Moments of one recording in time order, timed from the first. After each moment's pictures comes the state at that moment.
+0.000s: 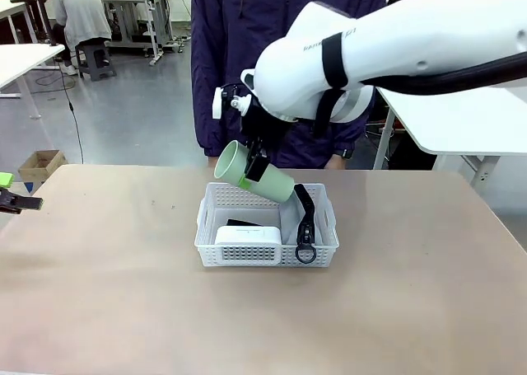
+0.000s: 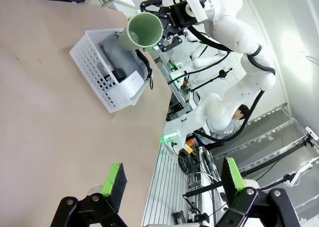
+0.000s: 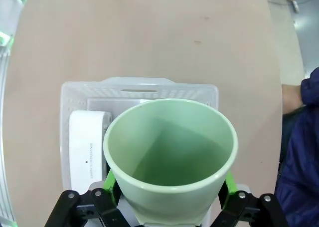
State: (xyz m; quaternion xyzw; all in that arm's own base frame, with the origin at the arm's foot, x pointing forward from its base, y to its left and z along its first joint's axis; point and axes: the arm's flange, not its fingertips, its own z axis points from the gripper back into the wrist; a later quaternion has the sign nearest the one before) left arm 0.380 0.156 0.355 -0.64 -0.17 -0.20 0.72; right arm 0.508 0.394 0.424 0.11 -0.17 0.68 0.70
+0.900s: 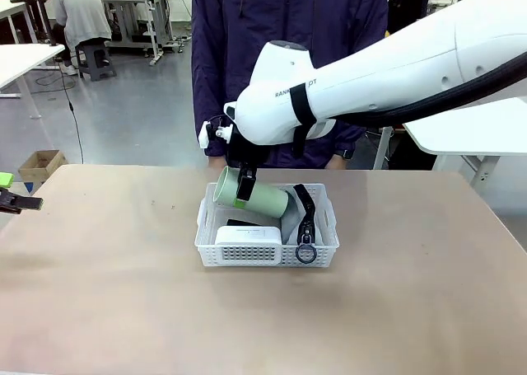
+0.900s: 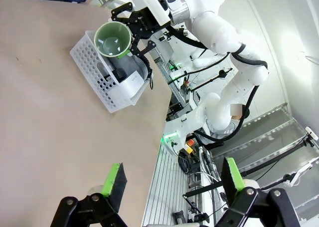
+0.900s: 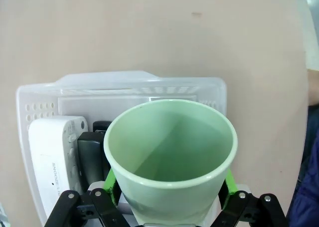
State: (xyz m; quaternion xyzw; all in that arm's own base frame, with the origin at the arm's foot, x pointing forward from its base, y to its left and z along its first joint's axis) left arm 0.380 0.156 0.355 -0.64 -0.17 -0.20 0.72; right arm 0.537 0.422 0.364 0.09 -0.11 0.68 0.72
